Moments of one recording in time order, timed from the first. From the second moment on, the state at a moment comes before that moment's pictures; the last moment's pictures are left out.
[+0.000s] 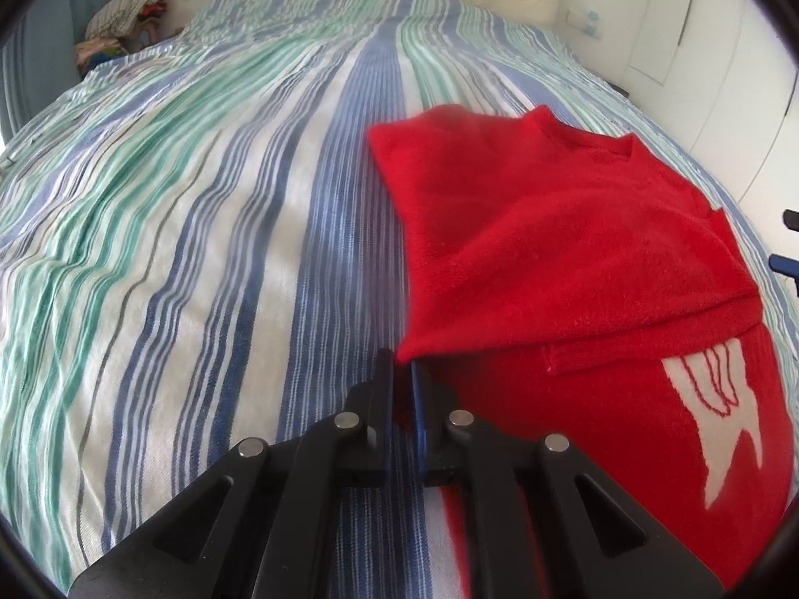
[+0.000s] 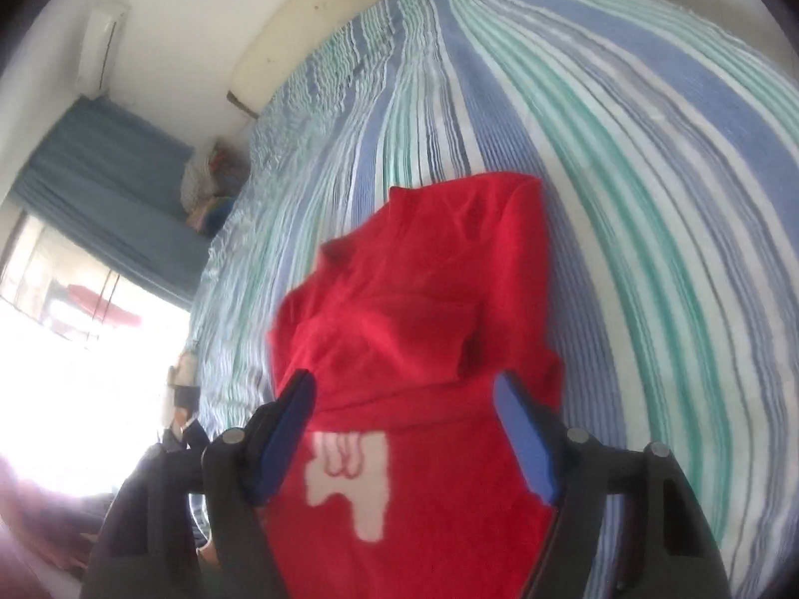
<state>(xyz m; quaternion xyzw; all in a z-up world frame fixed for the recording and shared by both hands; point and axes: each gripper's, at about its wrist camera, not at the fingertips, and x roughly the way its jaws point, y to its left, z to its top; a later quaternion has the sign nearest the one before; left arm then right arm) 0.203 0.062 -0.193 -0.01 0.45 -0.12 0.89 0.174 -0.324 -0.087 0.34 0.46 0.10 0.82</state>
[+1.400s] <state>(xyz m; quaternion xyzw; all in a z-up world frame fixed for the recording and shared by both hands) 0.141 0.092 -0.151 -0.04 0.45 -0.10 0.89 0.010 -0.308 -0.110 0.06 0.40 -0.06 0.91</state>
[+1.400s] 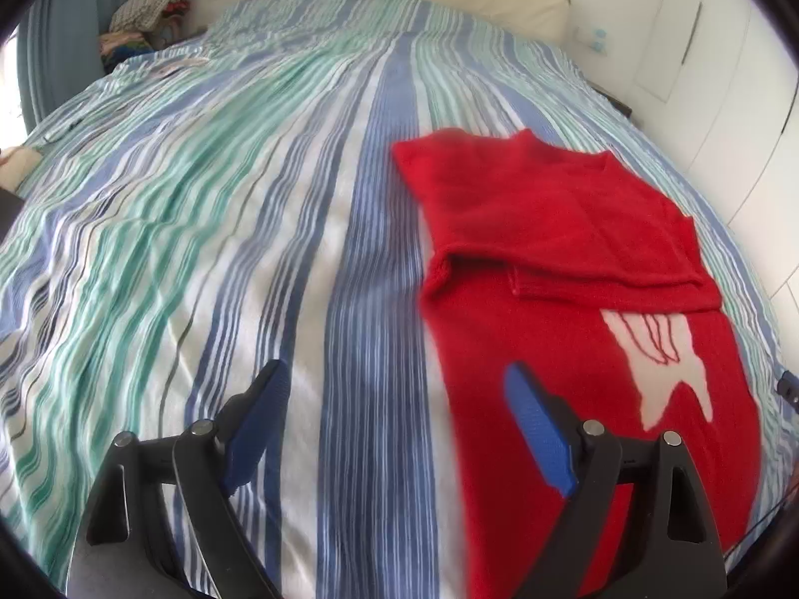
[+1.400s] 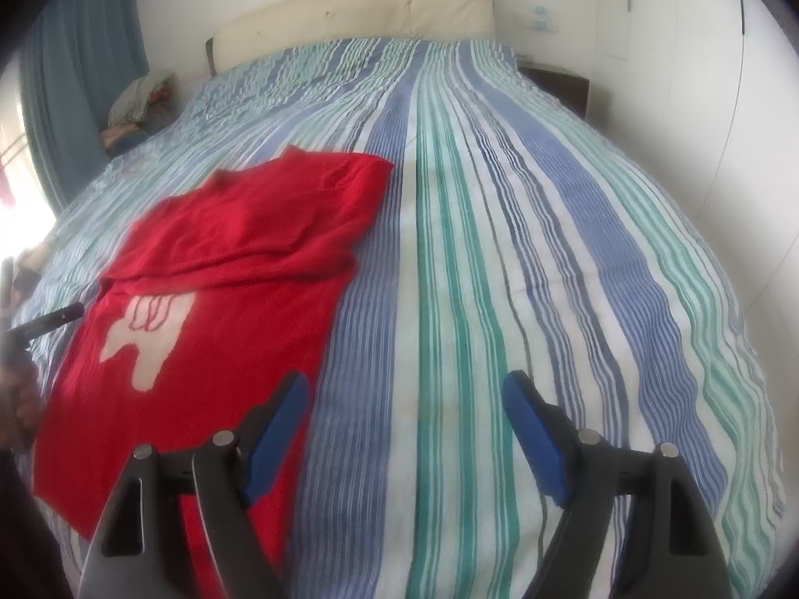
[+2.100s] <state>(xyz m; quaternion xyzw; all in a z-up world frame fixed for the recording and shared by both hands) 0.113 0.121 -0.197 -0.05 0.49 0.00 0.87 -0.006 -0.325 -0.178 0.07 0.43 -0.13 0.89</state>
